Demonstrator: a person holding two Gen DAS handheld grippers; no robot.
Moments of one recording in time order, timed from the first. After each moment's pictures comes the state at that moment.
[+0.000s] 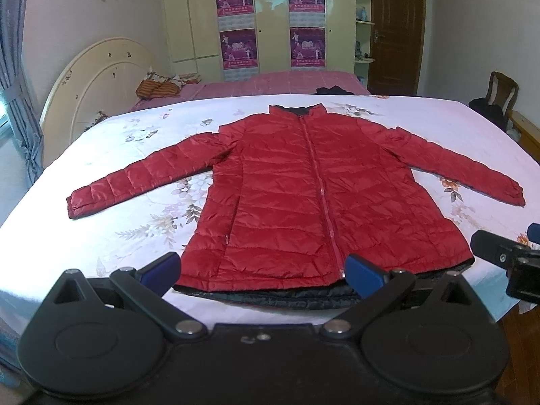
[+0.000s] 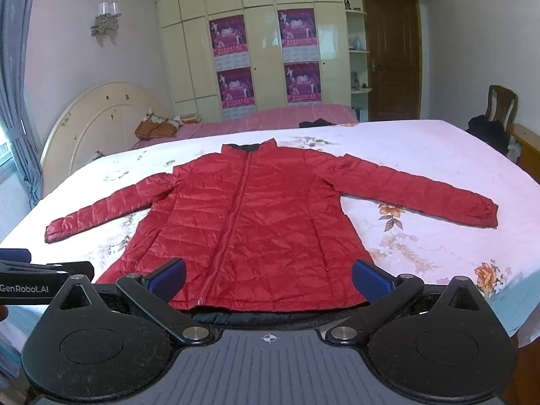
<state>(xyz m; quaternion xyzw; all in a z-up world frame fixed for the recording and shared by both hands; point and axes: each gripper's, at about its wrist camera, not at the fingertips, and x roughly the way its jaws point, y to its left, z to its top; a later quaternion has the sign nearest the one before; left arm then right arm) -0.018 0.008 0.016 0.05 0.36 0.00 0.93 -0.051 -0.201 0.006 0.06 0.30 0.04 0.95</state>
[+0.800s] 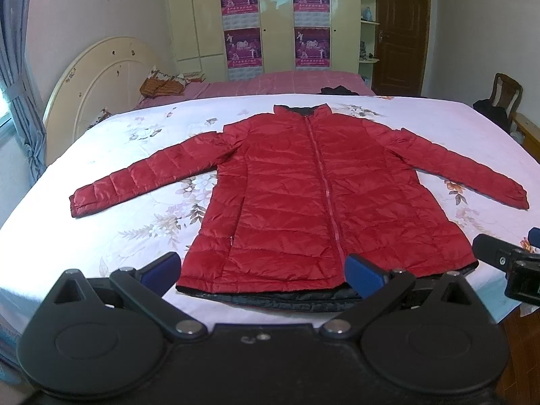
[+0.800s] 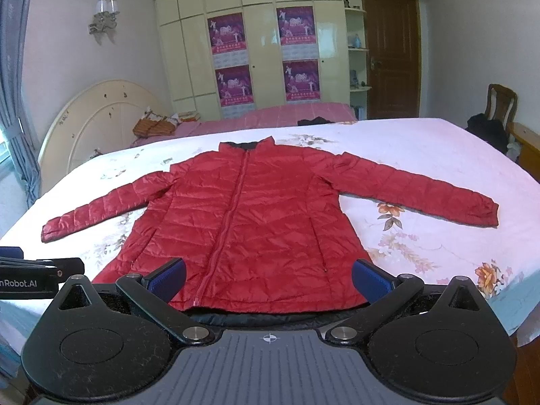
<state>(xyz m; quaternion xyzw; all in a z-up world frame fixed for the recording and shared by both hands) -0.014 0.013 0.017 0.04 0.36 0.00 0.93 -0.047 -0.202 0.002 0.06 0.30 0.04 0.95</state>
